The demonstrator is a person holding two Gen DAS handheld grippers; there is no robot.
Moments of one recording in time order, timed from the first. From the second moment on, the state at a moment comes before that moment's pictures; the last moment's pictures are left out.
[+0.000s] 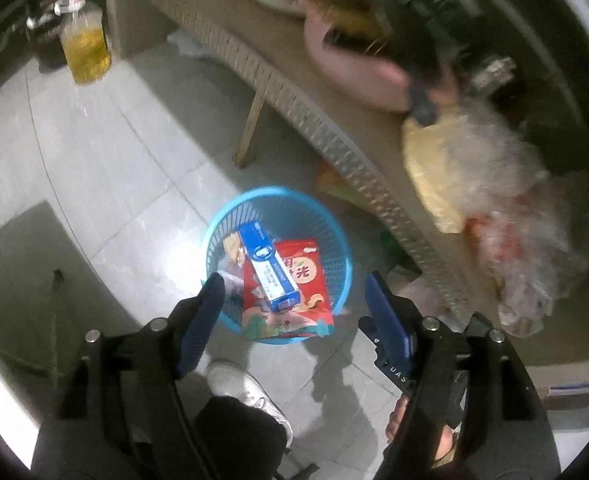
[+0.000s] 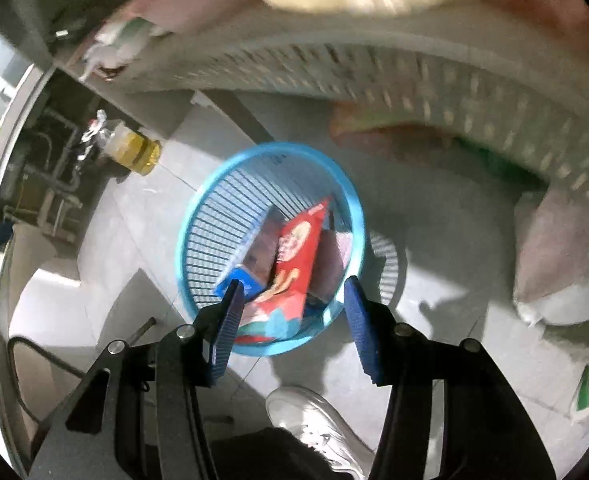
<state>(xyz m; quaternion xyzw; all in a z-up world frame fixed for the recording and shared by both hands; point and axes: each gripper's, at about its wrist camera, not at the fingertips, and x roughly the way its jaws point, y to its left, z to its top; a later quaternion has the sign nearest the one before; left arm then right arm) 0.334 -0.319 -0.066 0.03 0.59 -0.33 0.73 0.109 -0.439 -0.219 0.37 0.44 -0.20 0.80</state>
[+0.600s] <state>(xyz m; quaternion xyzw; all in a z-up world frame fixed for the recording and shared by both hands) 0.210 -0.147 0.042 -0.01 0.43 -0.32 0.84 0.078 -0.338 -0.030 0.16 0.37 -0.15 0.90</state>
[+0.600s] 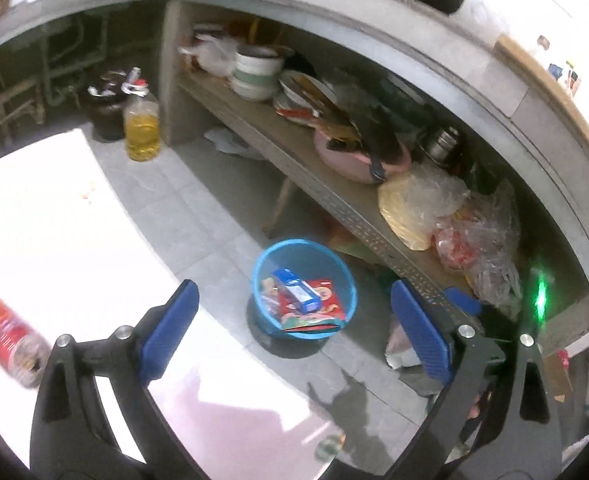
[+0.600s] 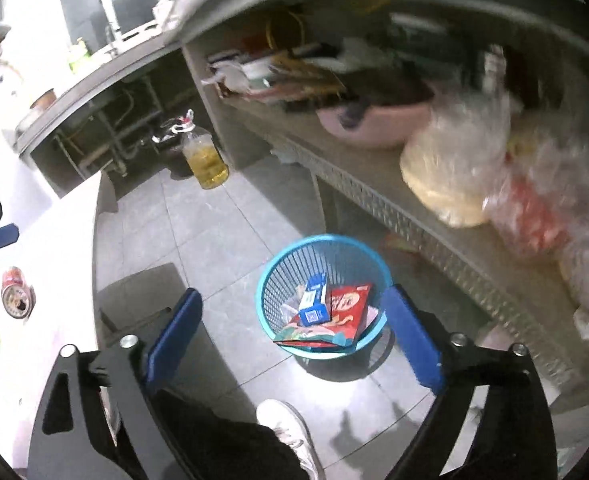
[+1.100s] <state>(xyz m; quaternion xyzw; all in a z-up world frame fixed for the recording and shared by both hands) 0.153 -0.034 0.043 -0.10 0.40 -0.25 0.88 0.073 -0.252 0.020 0.06 0.35 -0.16 0.92</state>
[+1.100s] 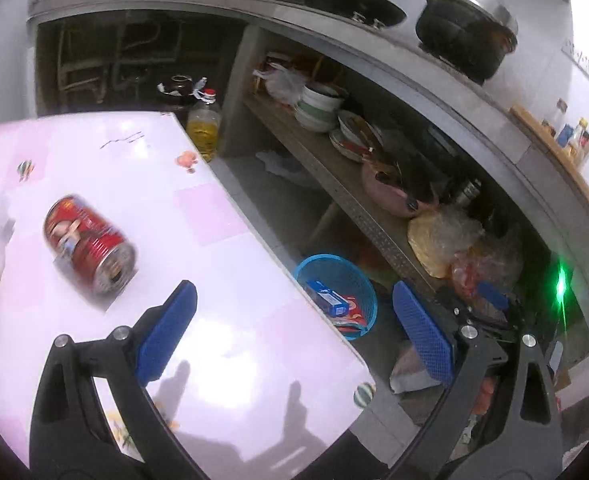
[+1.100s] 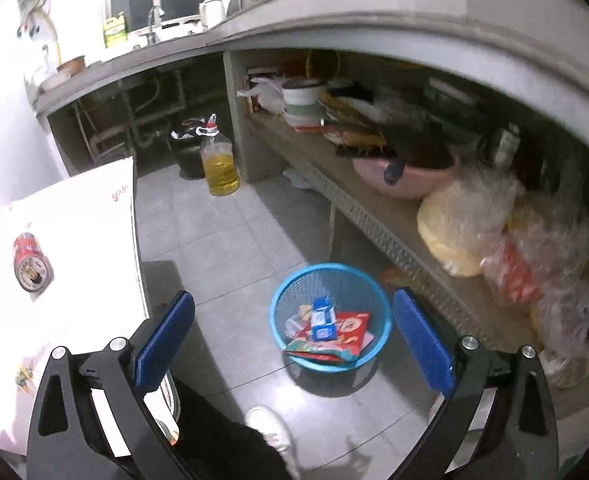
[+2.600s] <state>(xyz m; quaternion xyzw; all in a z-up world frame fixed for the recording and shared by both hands) 0.068 0.196 -0.002 -0.17 0.38 -0.06 0.91 0.353 0.085 -0.020 -0.10 0.61 0.31 0.73</state>
